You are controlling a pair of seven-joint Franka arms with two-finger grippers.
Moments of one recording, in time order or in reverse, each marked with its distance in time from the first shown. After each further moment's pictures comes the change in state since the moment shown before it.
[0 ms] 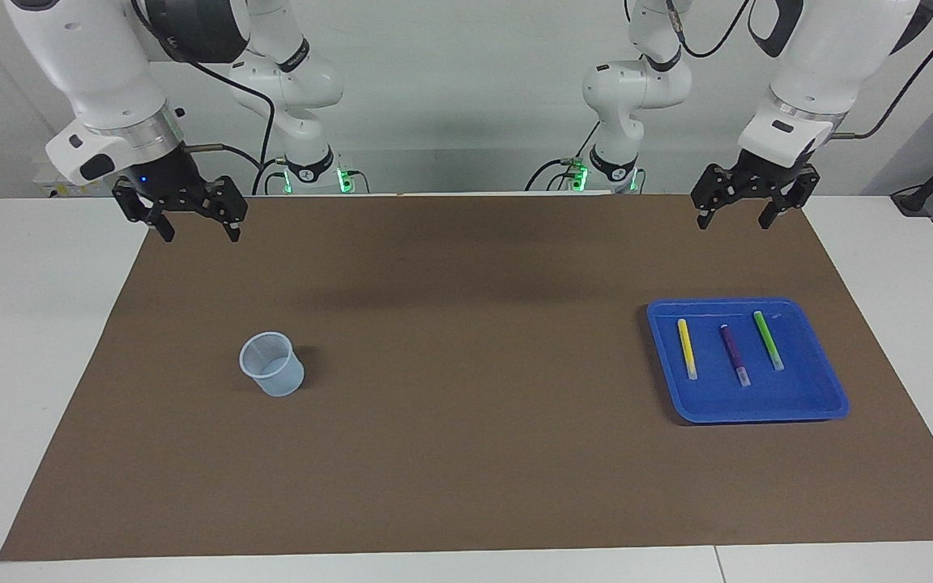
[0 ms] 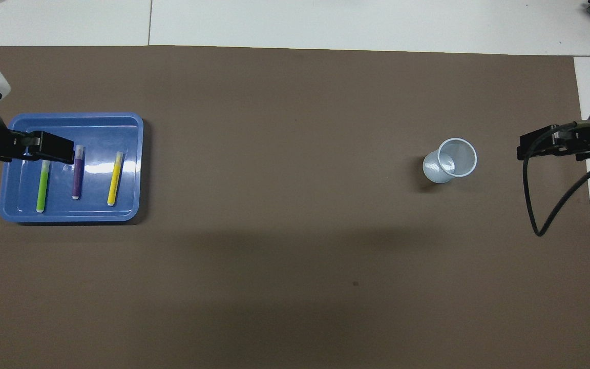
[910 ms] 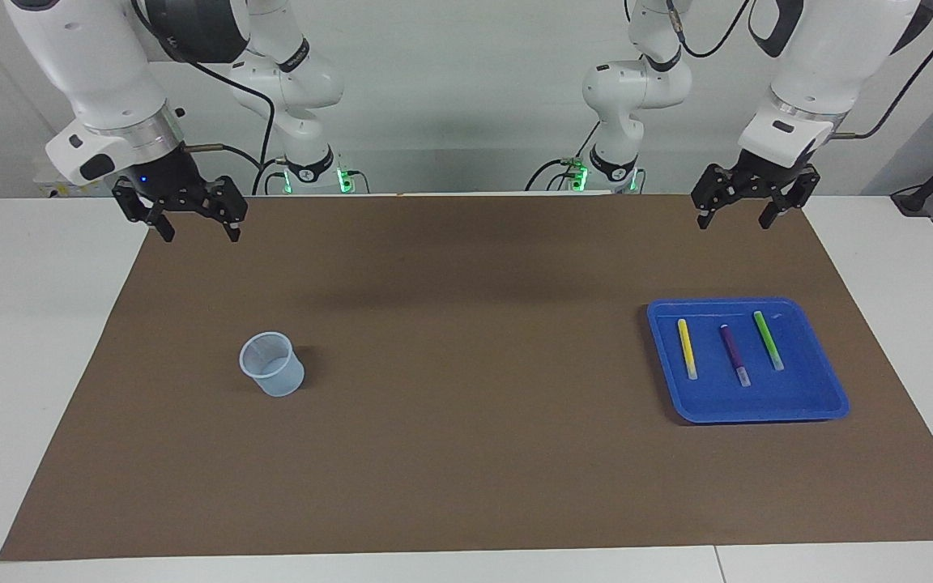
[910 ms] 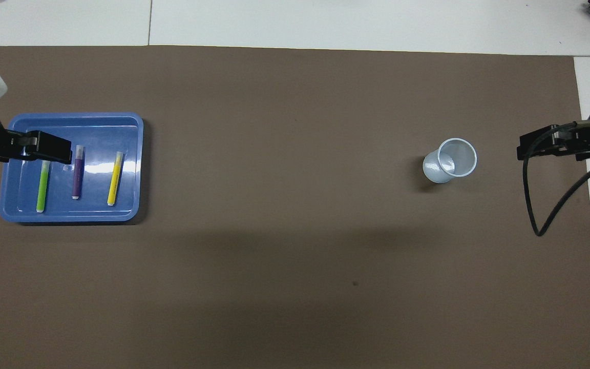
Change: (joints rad) left arm 0.006 0.000 0.006 -0.001 0.000 -0.001 0.008; right arm 0.000 0.000 0.000 0.000 0.000 0.000 0.000
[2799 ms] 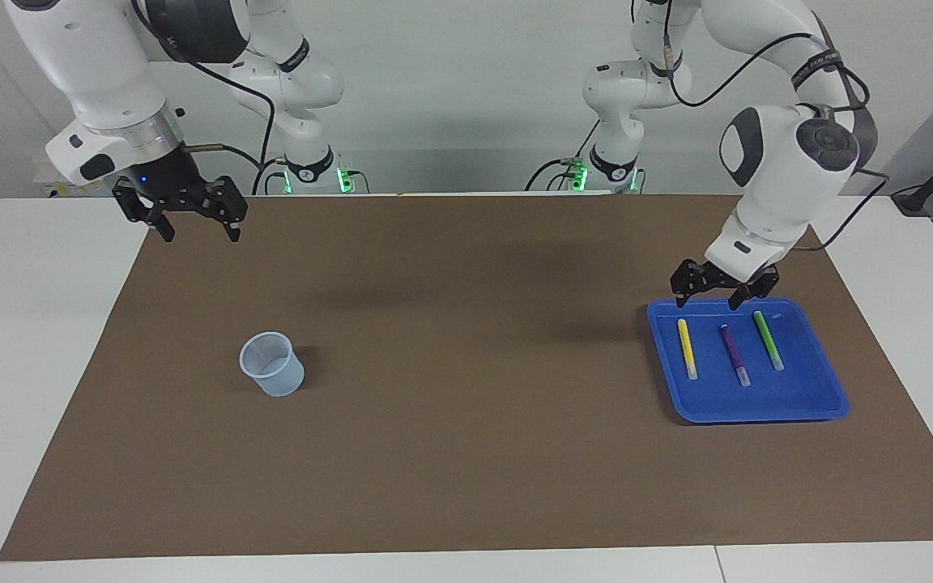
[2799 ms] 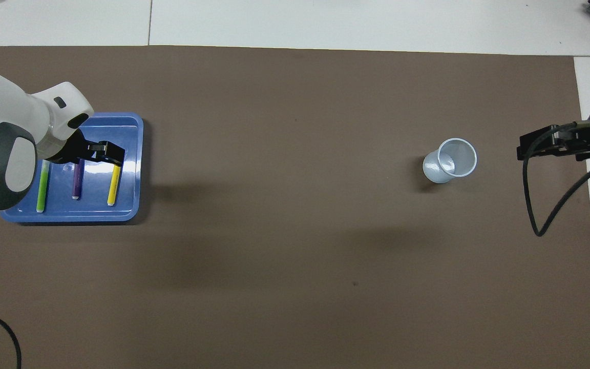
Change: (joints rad) left arm 0.038 0.207 0.008 -0.254 -0.022 0.382 0.075; right arm 0.000 0.000 0.000 0.000 0.000 0.000 0.000
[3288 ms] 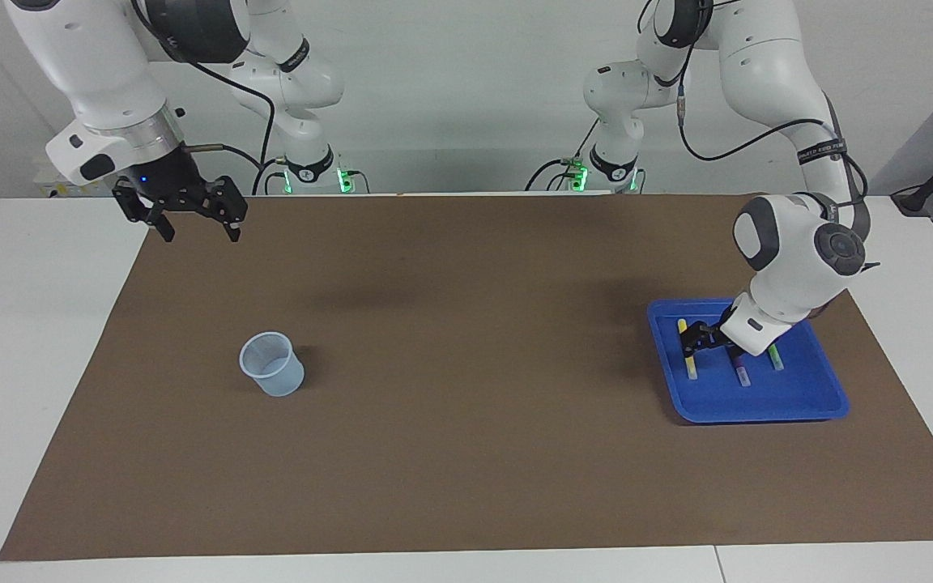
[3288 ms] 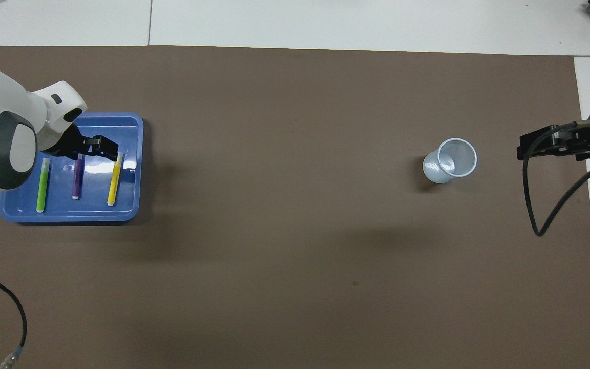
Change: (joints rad) left arm 0.051 0.191 -0.007 0.085 -0.015 0.061 0.059; right arm 0.000 0.000 0.000 0.000 0.000 0.000 0.000
